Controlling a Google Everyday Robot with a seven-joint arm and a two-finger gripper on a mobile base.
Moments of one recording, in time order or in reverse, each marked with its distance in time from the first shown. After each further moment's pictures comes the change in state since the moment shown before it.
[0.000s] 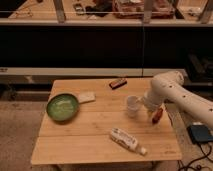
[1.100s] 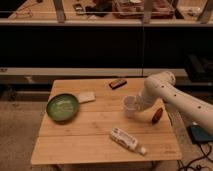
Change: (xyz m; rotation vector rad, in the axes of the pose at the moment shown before) arm 0.004 -0.038 0.030 0.050 0.010 -0.048
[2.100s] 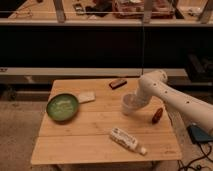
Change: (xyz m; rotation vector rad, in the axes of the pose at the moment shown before) arm 0.010 -0.016 0.022 -0.048 0.014 -0.020
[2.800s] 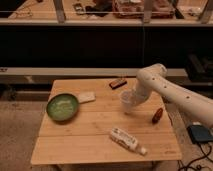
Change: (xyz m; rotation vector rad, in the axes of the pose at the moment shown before) arm -0.006 -0.017 -0.041 0.014 0.017 0.025
